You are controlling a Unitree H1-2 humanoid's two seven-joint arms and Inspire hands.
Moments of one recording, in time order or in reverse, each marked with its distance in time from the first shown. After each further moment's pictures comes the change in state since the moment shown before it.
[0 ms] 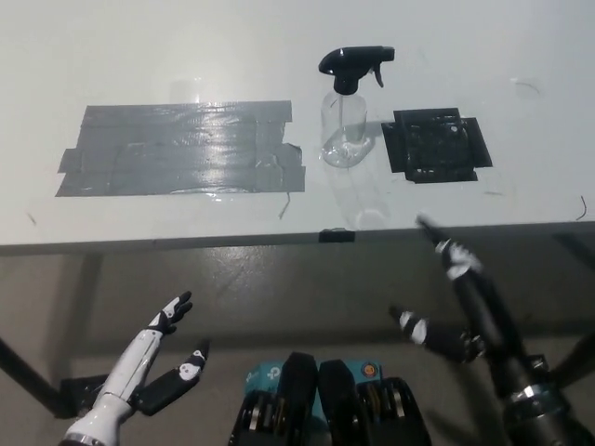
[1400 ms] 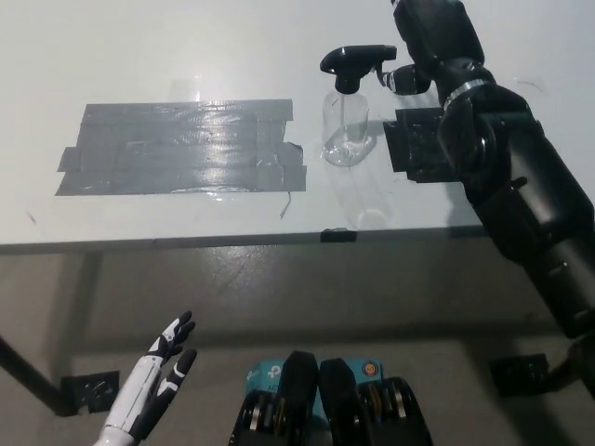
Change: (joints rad) left_arm 0.085 -0.066 0.050 -0.008 -0.018 -0.099 0.000; right_arm -0.881 -0.032 0.159 0.796 -0.339 0.259 0.050
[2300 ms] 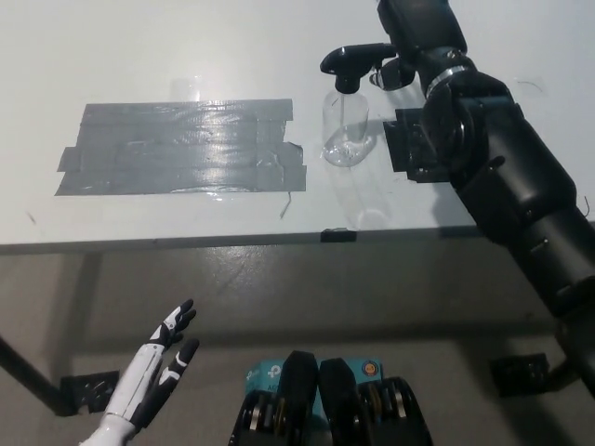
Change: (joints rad) left_arm -0.031 0.003 0.000 0.000 0.014 0.000 0.000; right_arm -0.072 0.032 0.037 0.117 0.014 0.001 -0.009
